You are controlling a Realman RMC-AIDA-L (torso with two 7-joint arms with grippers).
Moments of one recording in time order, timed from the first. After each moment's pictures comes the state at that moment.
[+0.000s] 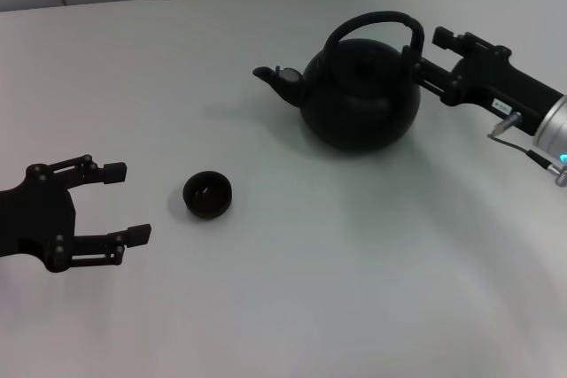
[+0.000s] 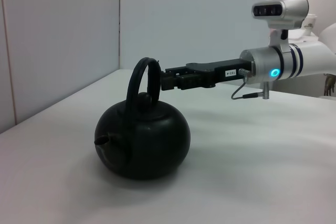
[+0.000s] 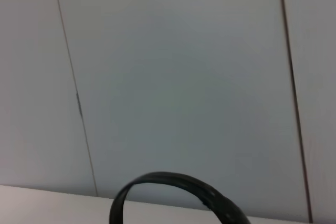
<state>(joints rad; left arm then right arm) -0.33 -1.99 0.96 0.83 1.82 1.65 -1.26 0.52 2.08 -0.22 -0.26 -1.82 -1.27 0.84</state>
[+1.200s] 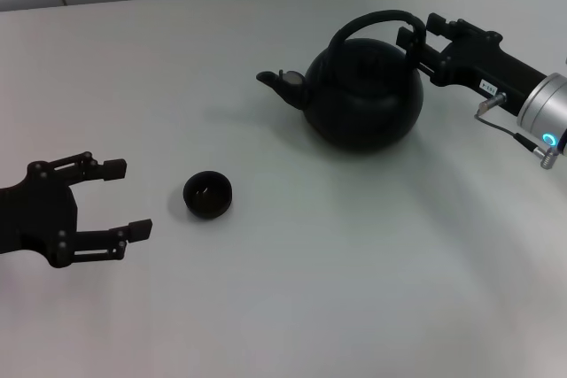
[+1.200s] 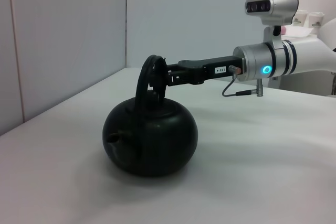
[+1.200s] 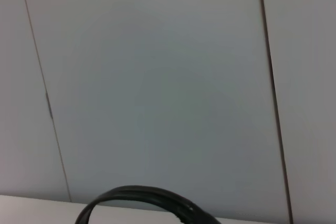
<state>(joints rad) -0.33 -2.00 0.96 0.83 1.82 1.63 -1.25 0.57 2.08 -0.22 -0.23 -1.76 -1.16 0.82</state>
